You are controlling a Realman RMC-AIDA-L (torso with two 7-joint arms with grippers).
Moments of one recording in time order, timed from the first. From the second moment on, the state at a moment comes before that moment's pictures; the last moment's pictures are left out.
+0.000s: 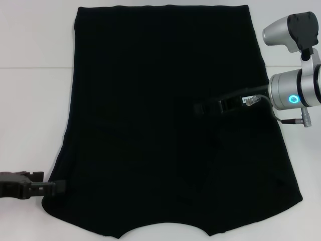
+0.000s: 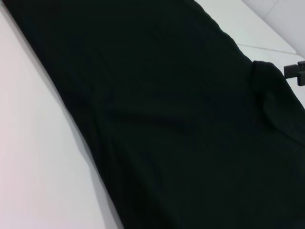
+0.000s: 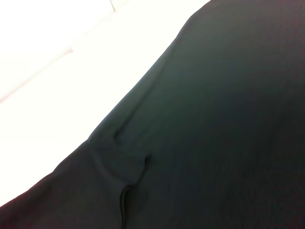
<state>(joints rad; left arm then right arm) -0.42 -2.10 0.34 0.93 2.46 1.64 -1.81 0.89 2.05 -0.87 -0.57 -2.25 -1.09 2.06</state>
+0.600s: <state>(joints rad) -0.43 -2.09 0.36 0.90 2.50 1.58 -1.86 0.88 2.05 -0.88 -0.57 -2.25 -1.08 2.07</state>
